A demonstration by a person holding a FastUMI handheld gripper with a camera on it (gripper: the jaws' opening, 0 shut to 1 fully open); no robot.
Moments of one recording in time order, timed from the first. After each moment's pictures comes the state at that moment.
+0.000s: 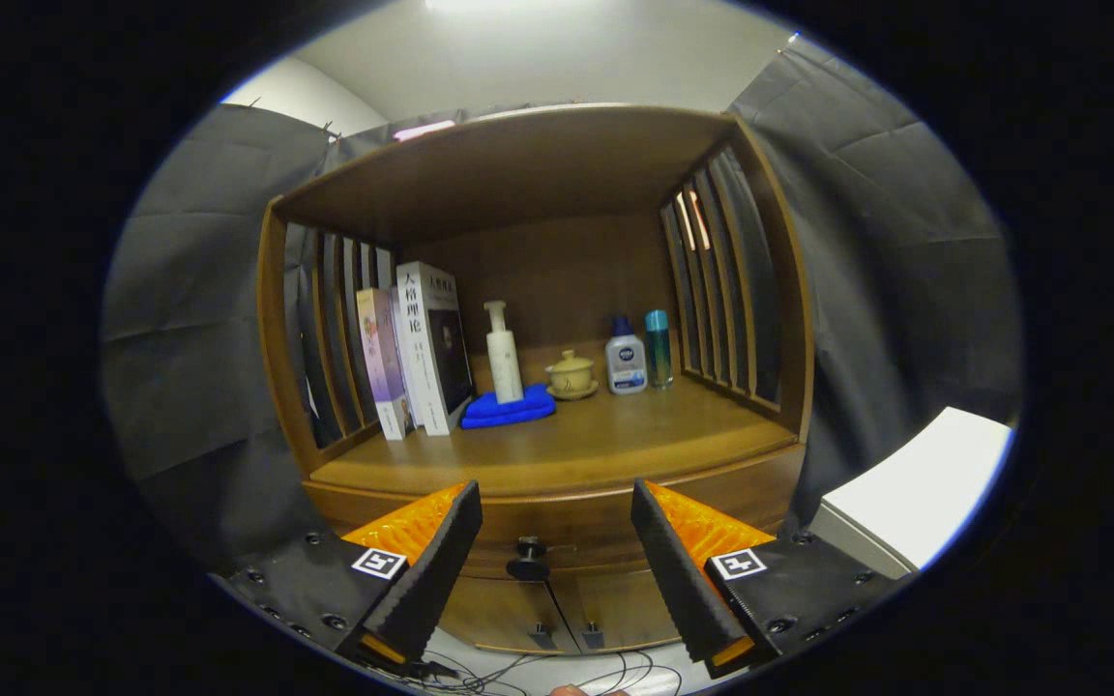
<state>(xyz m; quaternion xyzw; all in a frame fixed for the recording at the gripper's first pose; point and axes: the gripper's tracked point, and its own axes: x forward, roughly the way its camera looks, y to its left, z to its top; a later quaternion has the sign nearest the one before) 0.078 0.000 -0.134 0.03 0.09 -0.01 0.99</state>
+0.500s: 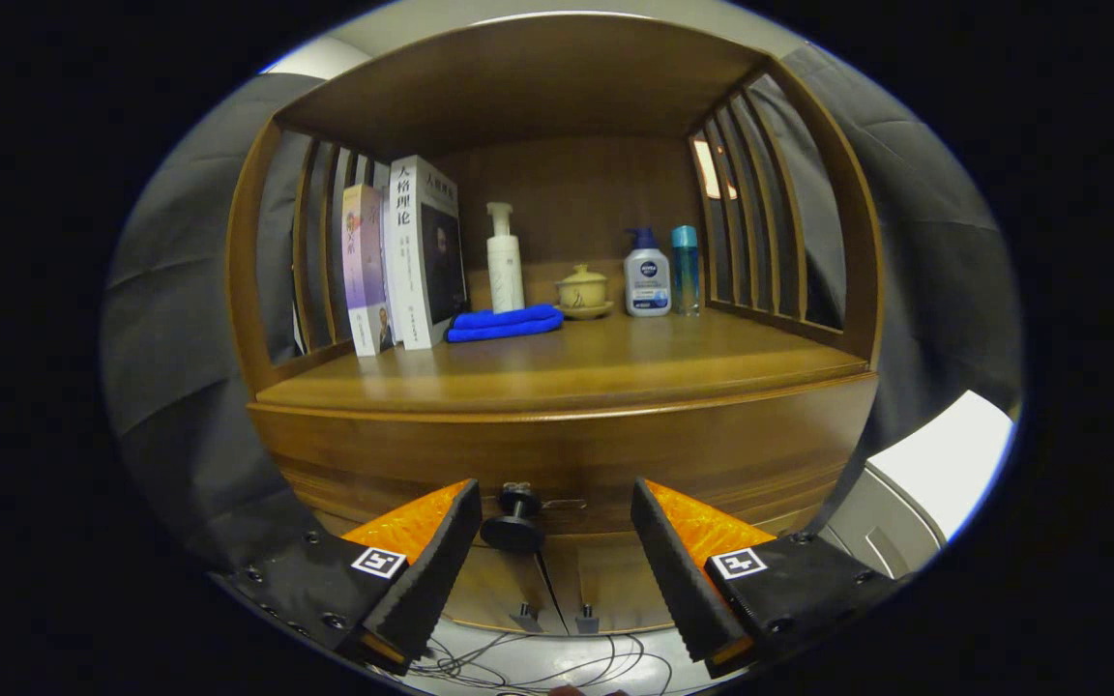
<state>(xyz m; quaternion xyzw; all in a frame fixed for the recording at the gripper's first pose) 0.123 0.019 -0.214 0.00 0.16 0.00 0.99</state>
